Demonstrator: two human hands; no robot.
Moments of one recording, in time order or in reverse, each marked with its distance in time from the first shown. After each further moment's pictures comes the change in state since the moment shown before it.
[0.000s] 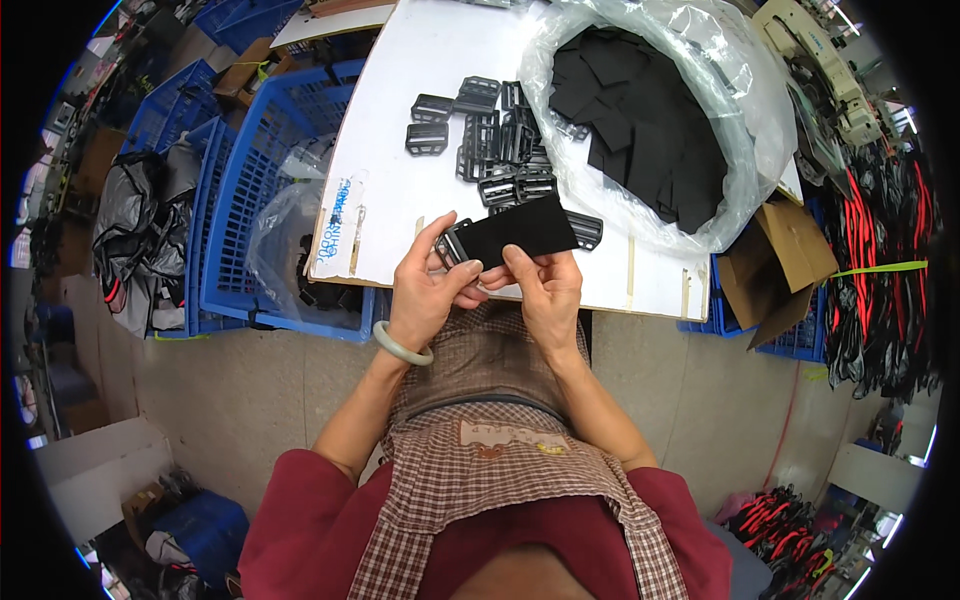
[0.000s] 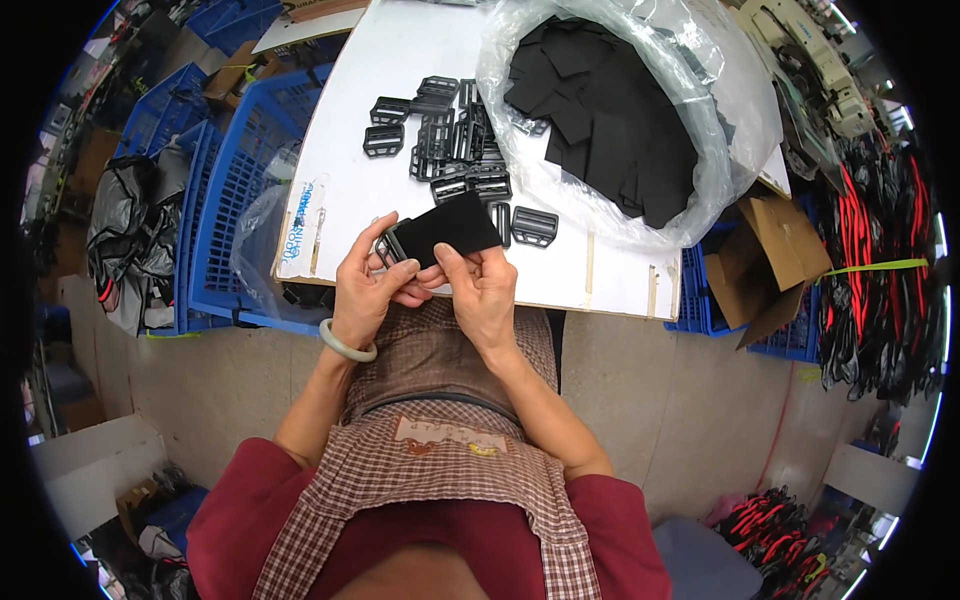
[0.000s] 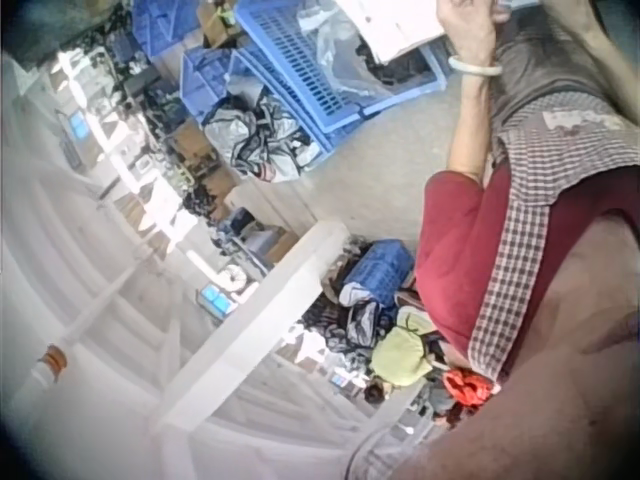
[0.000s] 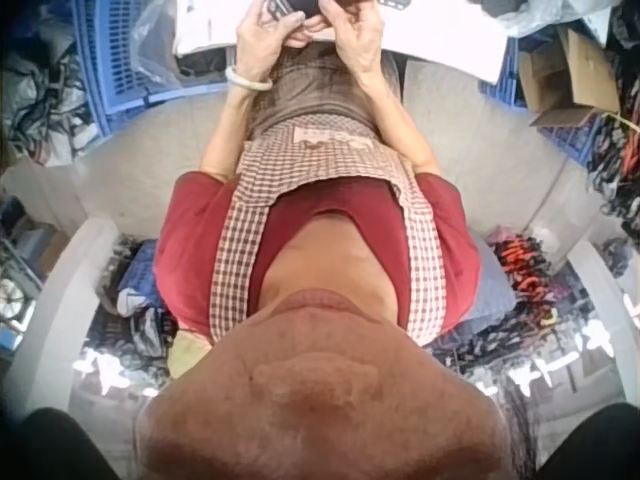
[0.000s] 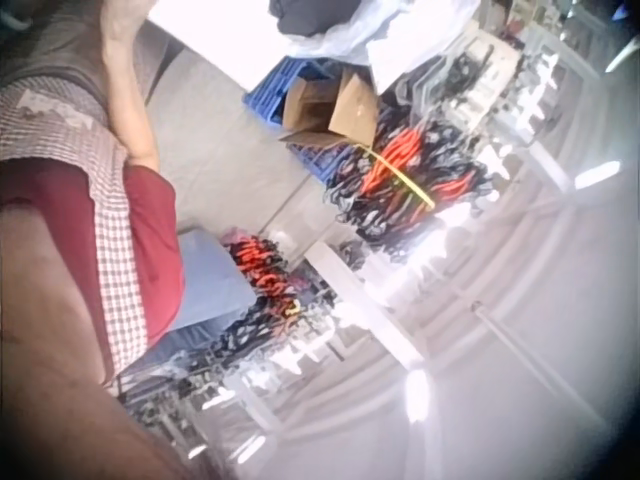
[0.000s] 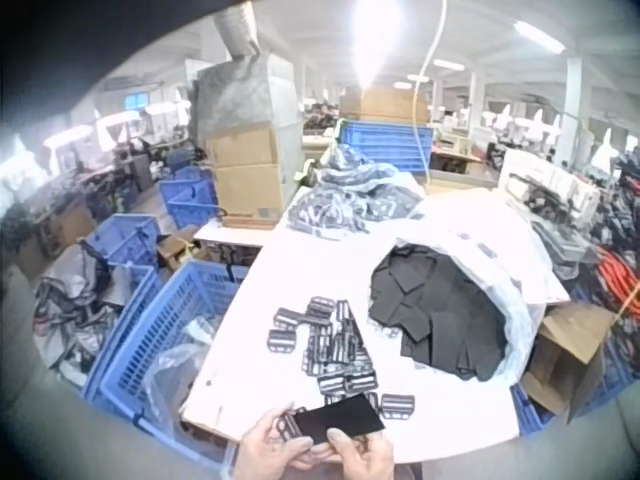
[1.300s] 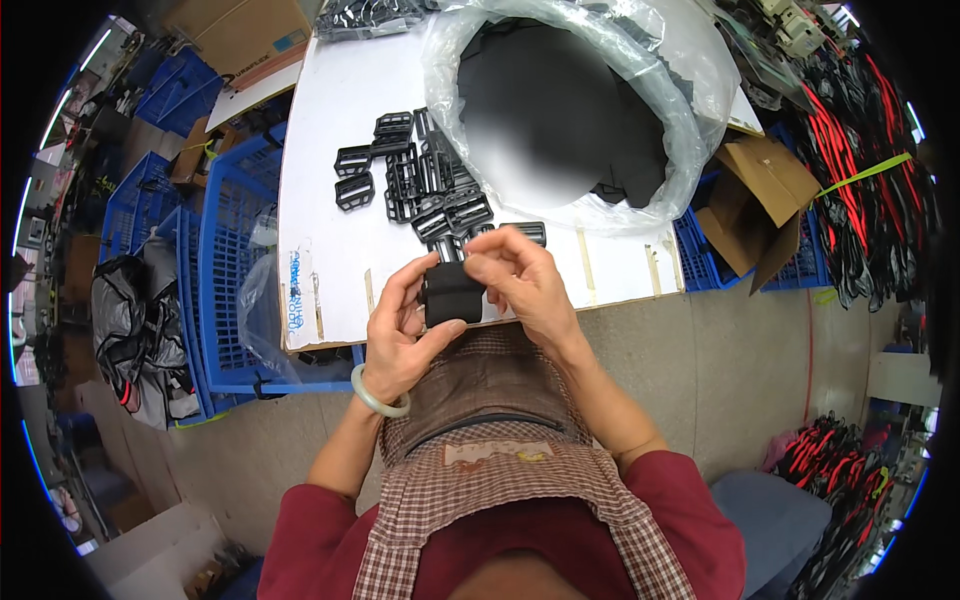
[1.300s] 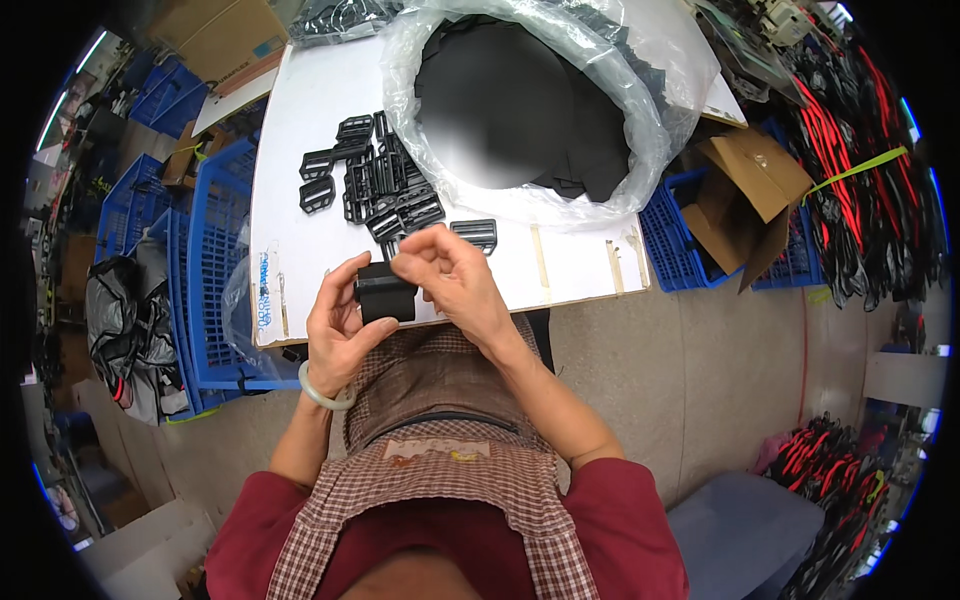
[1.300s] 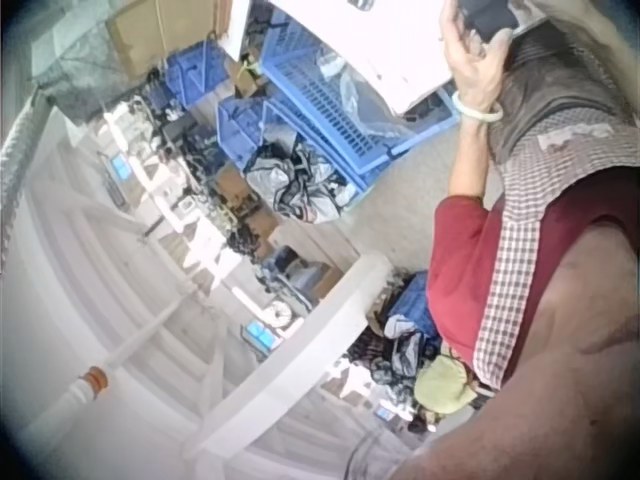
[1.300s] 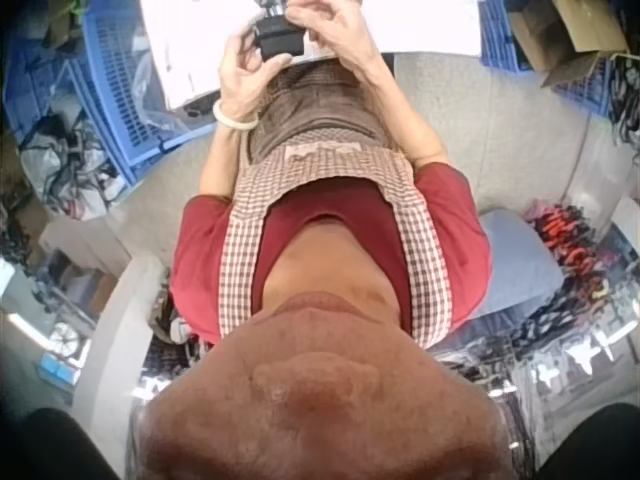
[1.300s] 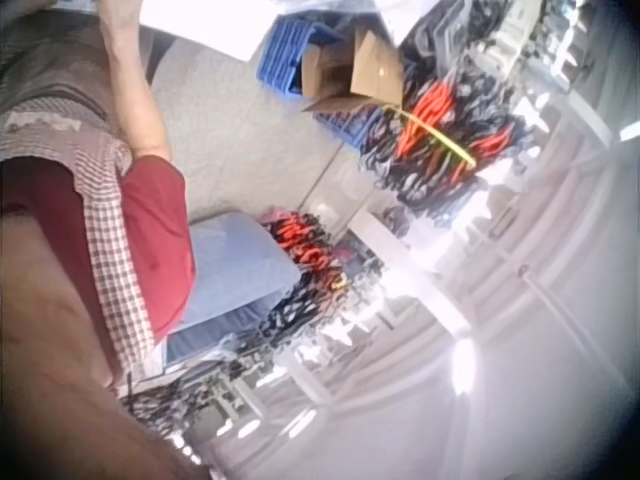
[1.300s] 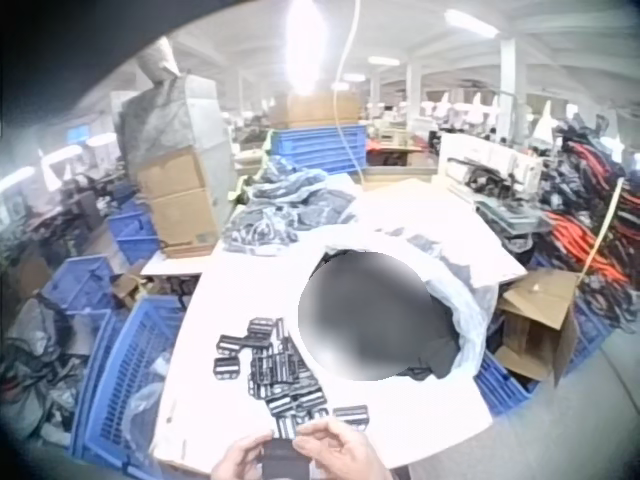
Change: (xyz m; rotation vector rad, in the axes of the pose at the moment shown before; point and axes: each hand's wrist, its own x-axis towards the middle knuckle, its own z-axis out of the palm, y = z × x) left_hand 0.009 0.018 0.027 0.065 -0.342 0.159; right_hand 0.023 -0.041 -0.038 0.117 0.066 0.180
